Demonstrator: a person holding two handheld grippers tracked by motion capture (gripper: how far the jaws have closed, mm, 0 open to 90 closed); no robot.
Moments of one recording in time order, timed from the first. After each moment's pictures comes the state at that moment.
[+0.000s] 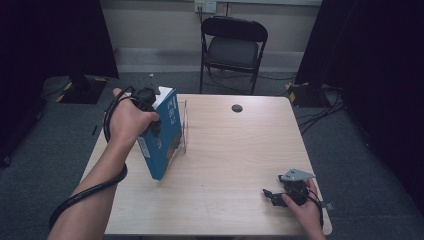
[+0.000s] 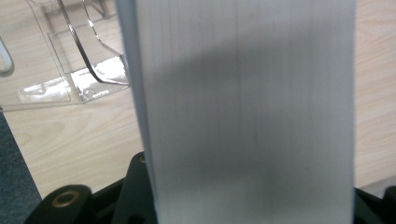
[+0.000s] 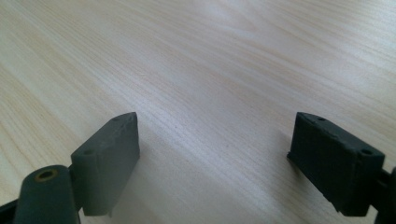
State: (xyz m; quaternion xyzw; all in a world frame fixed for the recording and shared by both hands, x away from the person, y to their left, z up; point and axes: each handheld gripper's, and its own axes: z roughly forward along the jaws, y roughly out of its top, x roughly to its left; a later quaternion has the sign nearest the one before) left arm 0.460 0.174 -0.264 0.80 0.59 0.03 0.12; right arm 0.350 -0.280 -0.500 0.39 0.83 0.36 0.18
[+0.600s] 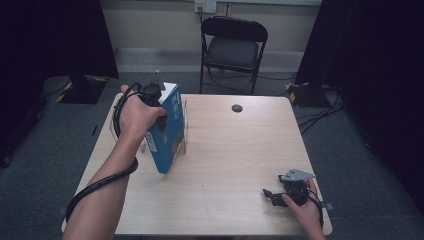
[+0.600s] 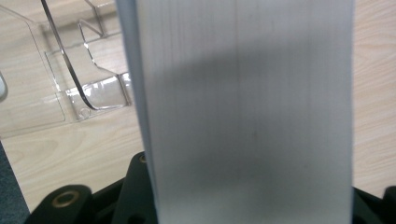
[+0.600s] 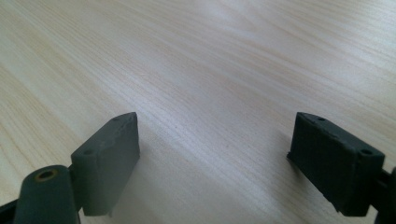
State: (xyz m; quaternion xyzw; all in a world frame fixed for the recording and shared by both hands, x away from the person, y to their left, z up) left arm 0.479 0.162 -0.268 0.79 0.60 0.04 0.13; right arm 0.350 -0.280 -0.500 0.39 0.83 0.36 0.18
